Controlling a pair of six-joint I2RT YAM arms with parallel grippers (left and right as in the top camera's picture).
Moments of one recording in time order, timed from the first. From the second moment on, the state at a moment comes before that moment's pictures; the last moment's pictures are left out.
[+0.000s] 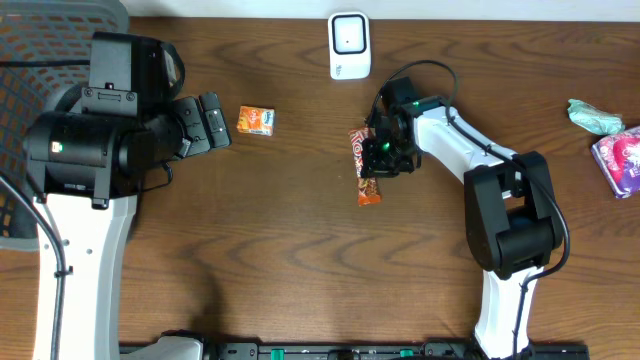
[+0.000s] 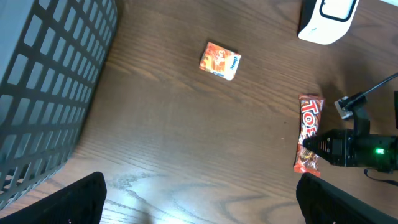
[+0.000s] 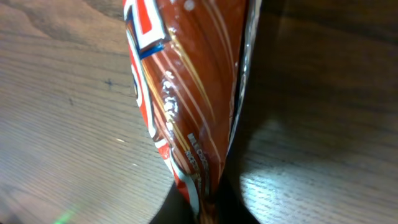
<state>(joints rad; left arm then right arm) -0.13 1.42 1.84 -1.43 -0.04 -0.38 0.34 2.13 1.48 -0.82 -0.40 0.26</state>
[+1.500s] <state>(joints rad) -0.13 1.42 1.84 -1.43 -0.04 -0.38 0.05 2.16 1.71 -0.31 -0.55 0.65</state>
